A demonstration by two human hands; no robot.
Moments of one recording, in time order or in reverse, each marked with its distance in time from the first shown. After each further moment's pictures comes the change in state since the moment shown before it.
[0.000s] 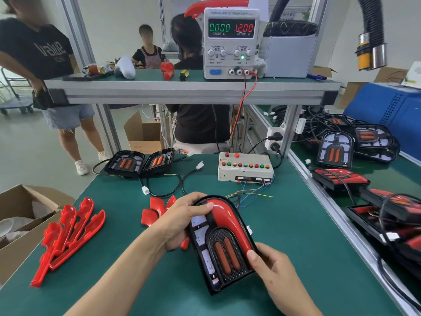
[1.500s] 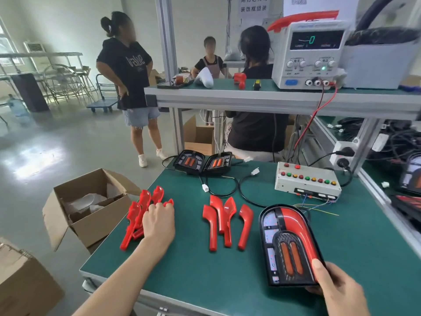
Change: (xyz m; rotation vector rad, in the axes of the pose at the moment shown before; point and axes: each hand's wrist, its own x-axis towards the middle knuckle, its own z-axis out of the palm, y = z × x) left_hand -0.062 -0.022 -0.170 1.804 0.896 -0.262; right_hand 0.001 0.003 0.022 0.051 0.364 0.186
